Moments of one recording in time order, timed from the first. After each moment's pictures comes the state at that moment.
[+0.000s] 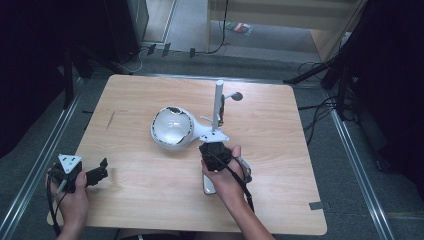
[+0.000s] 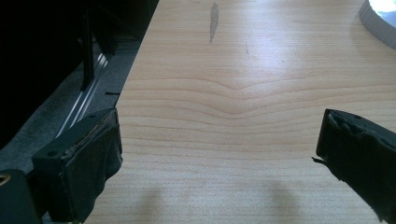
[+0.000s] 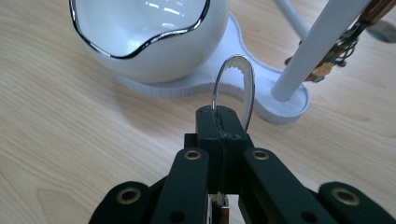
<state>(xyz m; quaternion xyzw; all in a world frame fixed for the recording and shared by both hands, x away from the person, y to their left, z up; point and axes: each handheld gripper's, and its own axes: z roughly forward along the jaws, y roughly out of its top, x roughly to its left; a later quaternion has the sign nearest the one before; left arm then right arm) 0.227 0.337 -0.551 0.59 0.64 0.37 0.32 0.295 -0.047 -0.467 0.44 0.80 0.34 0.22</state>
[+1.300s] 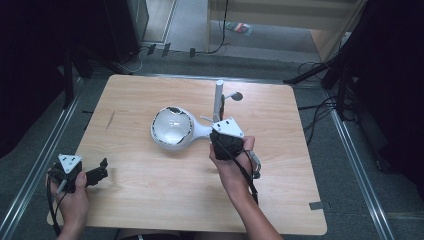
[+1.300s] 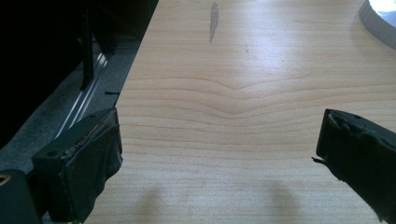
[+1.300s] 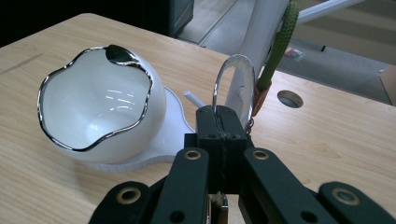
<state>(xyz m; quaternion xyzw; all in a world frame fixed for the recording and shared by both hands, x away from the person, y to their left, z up) 0.227 0.337 -0.551 0.59 0.64 0.37 0.32 0.297 -0.065 -0.422 0.45 0.73 0.41 0.33</state>
